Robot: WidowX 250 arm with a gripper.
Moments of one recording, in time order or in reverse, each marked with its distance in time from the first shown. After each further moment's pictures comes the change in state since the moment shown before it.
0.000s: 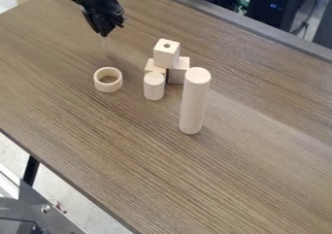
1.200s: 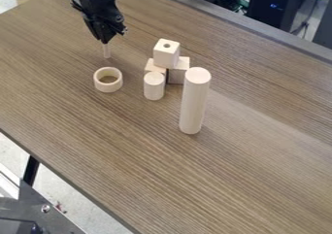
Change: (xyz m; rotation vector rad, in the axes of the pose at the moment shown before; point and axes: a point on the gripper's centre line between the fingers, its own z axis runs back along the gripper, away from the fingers) arm -0.006 -0.003 -0.008 -0.024 0.027 -0.012
